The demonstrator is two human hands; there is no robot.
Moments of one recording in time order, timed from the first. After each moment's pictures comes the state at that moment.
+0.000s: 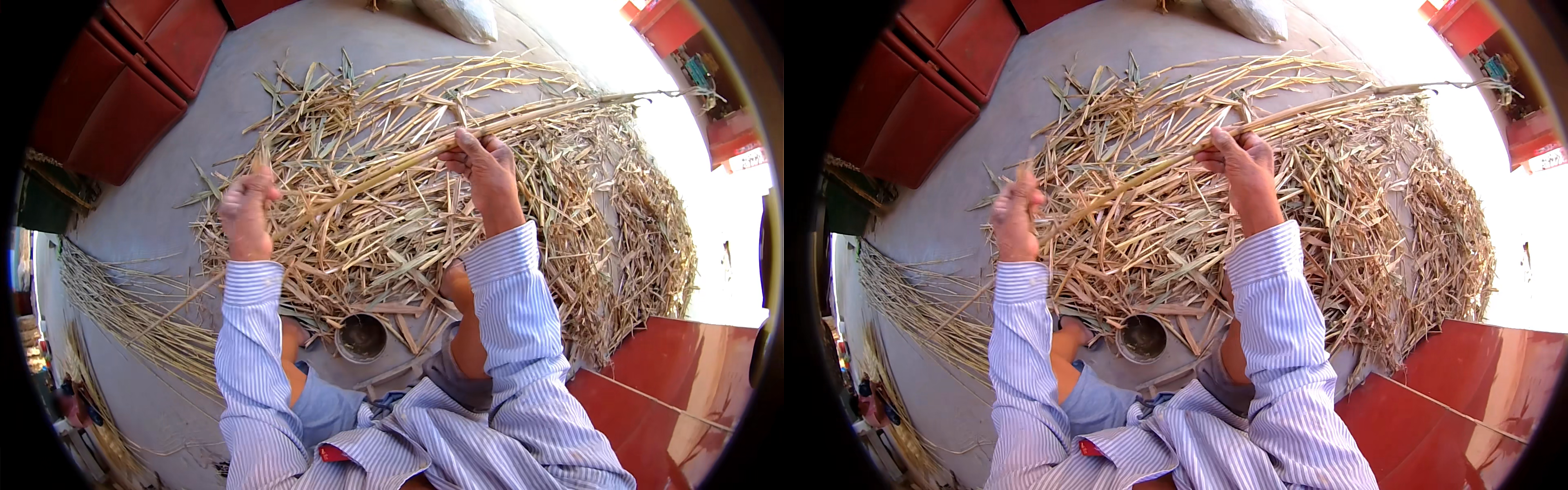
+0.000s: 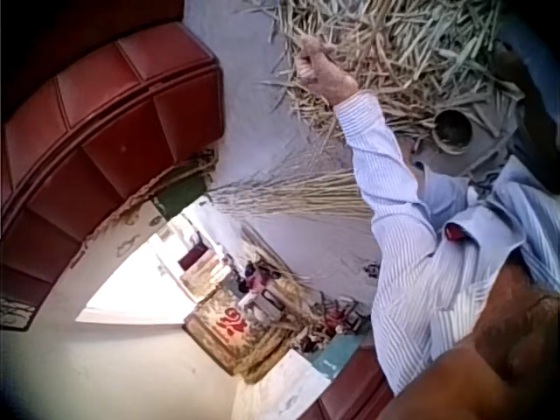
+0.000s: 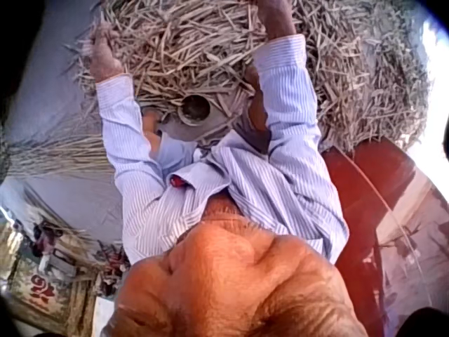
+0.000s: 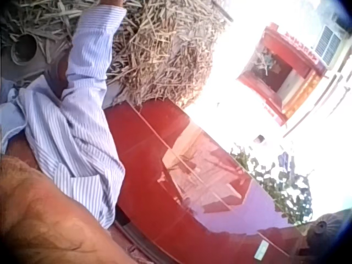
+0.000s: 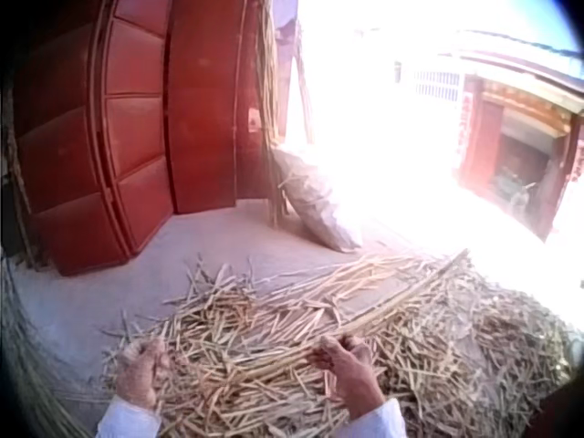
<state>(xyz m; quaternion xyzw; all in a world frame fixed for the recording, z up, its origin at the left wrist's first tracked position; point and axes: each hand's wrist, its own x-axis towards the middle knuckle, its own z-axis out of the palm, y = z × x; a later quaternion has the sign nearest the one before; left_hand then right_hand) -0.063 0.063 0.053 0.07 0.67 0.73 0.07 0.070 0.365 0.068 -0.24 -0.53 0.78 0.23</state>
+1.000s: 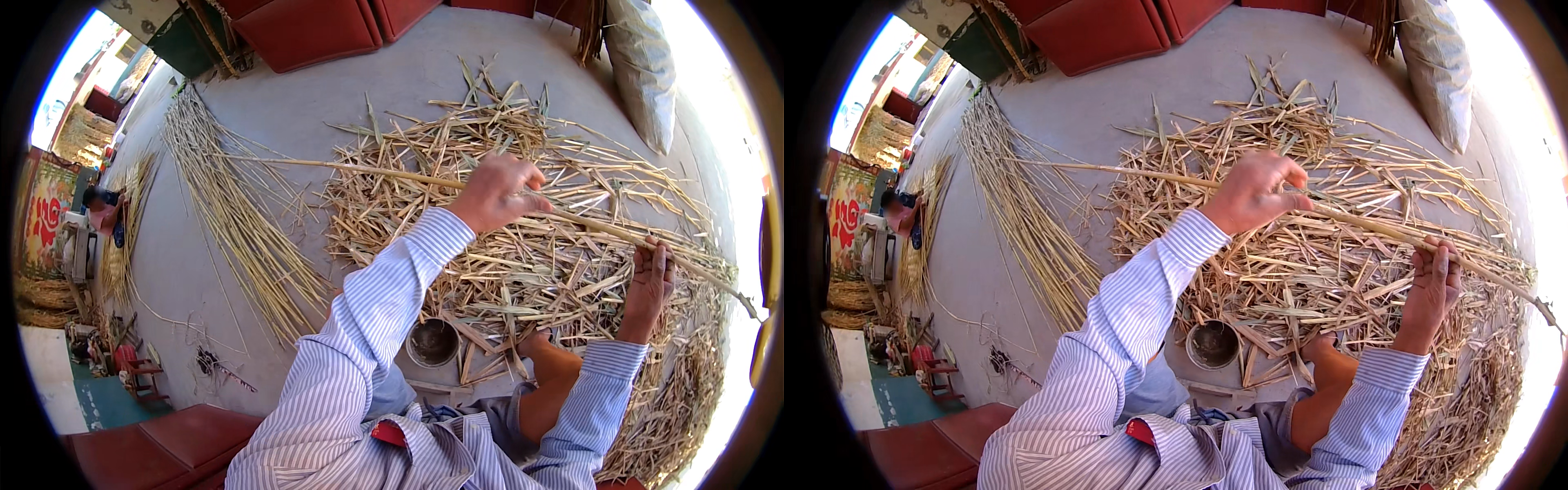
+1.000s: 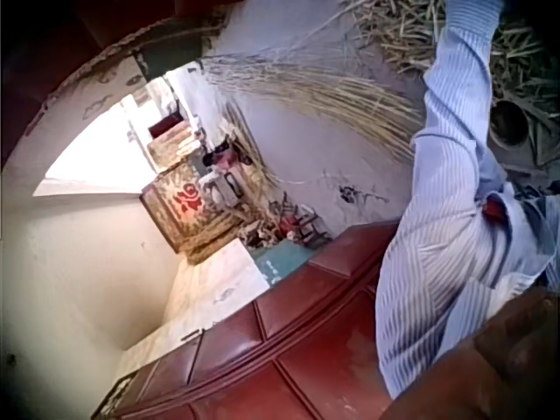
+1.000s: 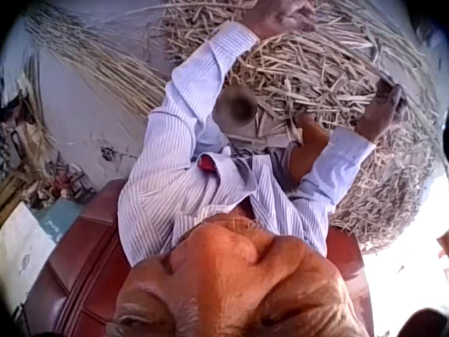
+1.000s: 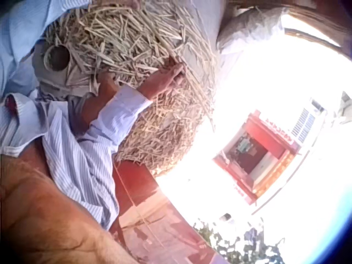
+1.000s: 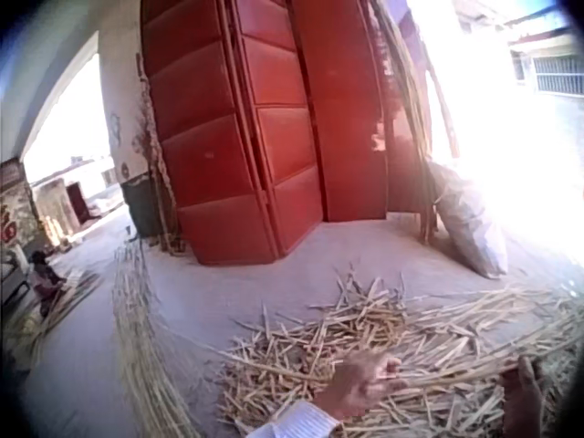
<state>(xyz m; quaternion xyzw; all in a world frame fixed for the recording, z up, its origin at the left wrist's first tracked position) -0.077 0.078 0.066 0.43 0.78 0.44 -0.13 0.082 0.378 0.057 -0.14 -0.53 0.77 0.32</state>
